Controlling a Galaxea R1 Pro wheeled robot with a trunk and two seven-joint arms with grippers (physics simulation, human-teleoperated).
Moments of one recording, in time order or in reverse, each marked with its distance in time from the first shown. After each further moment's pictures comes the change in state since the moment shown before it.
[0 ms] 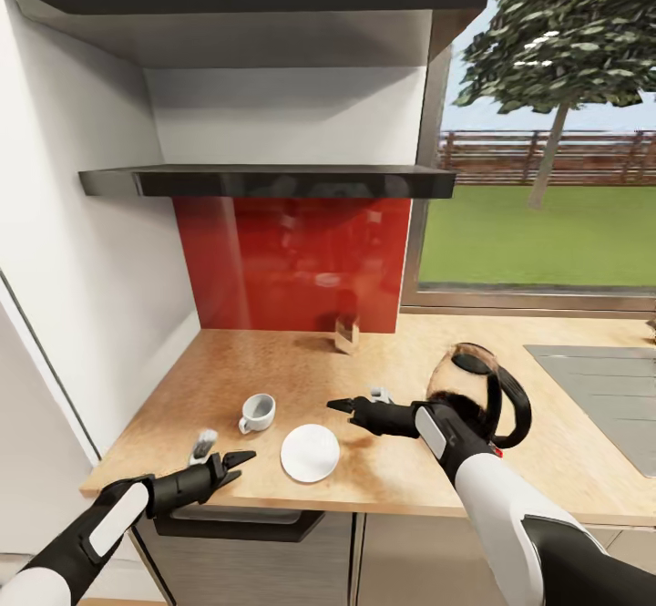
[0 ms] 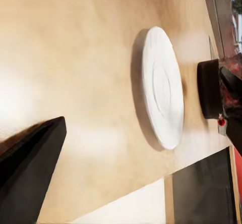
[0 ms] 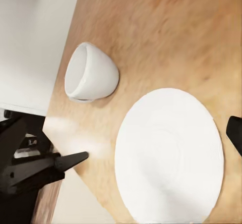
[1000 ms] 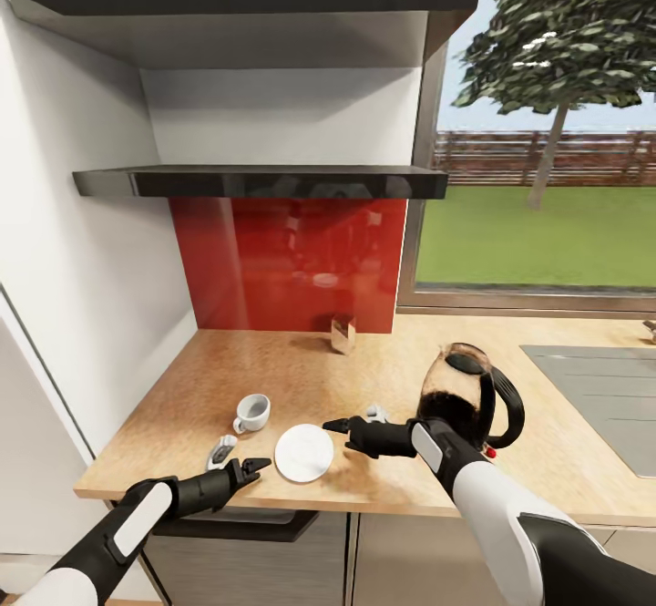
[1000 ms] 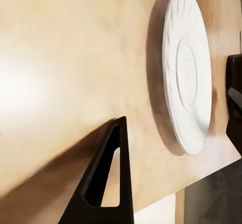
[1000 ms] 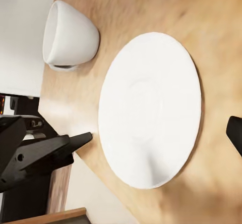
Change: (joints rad) left arm 0.004 -0.077 0.000 -0.011 0.016 0.001 0.190; right arm 0.000 0.002 0.000 0.126 0.003 -0.003 0.000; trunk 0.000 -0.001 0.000
